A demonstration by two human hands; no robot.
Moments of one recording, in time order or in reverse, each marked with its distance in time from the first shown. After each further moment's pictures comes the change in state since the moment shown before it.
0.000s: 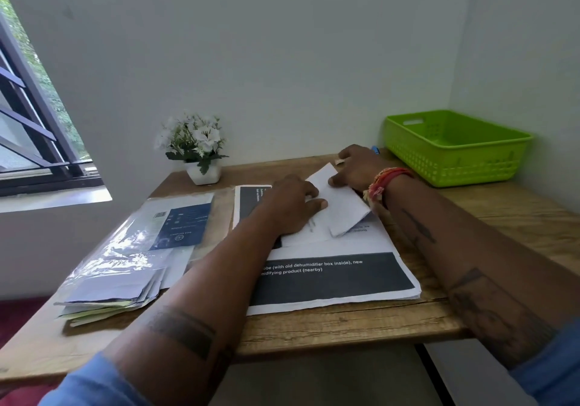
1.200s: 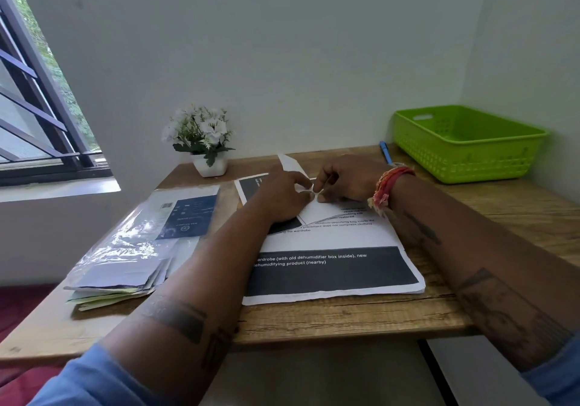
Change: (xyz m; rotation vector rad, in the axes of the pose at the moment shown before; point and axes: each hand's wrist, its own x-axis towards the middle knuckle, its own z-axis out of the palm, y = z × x) left_hand -0.009 -0.010 -0.013 -0.173 0.030 -0.145; right_hand -0.019 -0.011 0.009 -0.133 -0.292 -0.355
